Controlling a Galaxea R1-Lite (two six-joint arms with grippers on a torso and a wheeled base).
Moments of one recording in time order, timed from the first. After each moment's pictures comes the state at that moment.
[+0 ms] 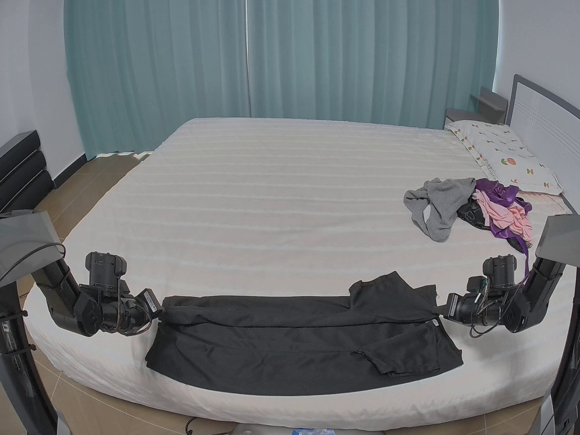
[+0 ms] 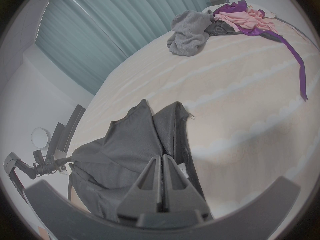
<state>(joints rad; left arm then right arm) 0.02 2.15 -0.60 -0.72 -0.19 -0.64 -0.01 2.25 -0.57 -0.89 0.35 0.37</state>
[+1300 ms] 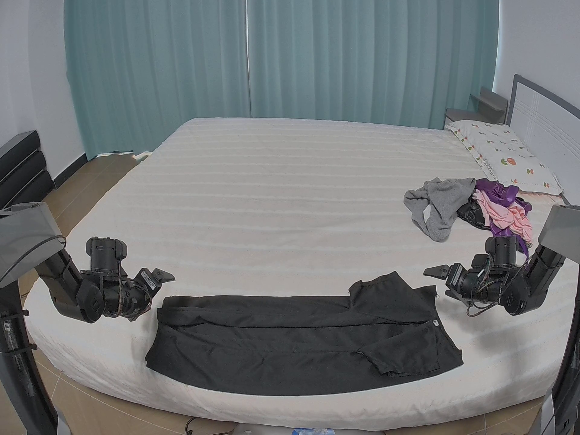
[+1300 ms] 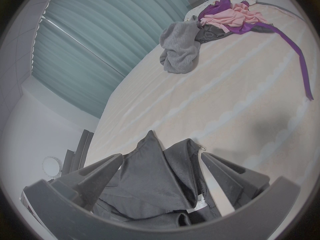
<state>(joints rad) 0.02 2.16 -0.72 -0.70 -0.18 -0.81 -0.02 2.25 -0.71 -0.88 0.36 0.61</state>
